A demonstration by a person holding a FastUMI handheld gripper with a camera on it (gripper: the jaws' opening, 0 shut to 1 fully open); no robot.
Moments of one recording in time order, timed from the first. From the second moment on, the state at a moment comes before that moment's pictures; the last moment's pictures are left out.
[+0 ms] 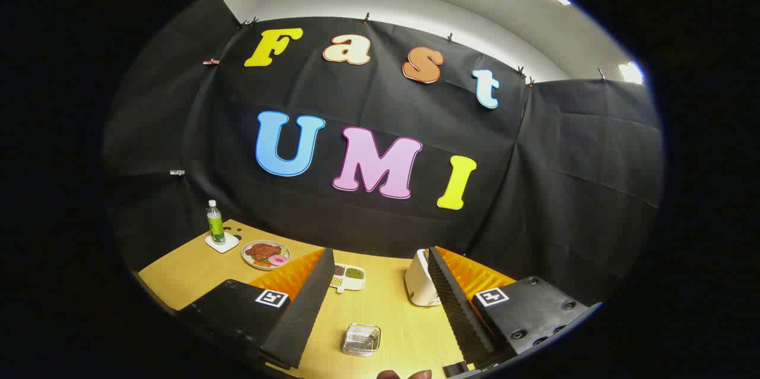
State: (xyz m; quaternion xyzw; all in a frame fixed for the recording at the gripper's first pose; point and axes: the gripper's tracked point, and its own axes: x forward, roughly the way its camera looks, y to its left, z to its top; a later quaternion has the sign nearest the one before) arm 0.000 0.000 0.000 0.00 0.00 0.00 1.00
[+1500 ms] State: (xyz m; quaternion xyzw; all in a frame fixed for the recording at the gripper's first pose) arm 0.006 0.176 -0.153 0.04 0.27 0.19 0.94
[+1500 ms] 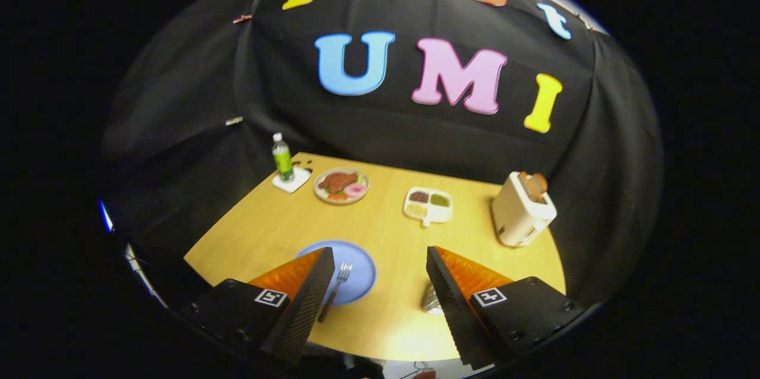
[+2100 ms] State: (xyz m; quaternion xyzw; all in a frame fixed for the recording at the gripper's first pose) arm 0.025 0.286 -0.339 0.02 0.47 0.22 0.85
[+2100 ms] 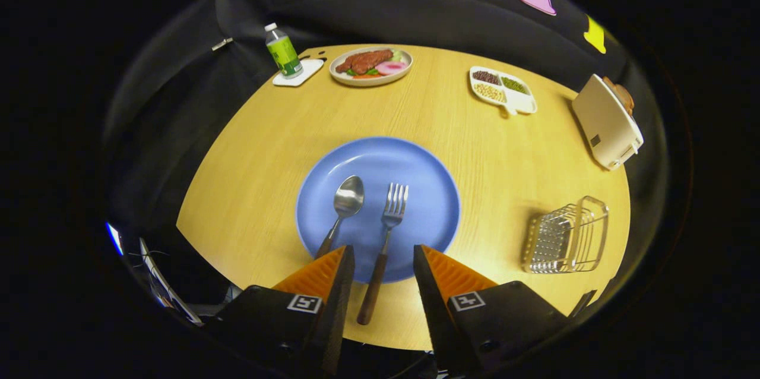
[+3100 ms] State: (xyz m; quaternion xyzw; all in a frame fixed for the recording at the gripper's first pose) arm 0.049 0.286 -0.360 0.06 0.52 0.20 0.83
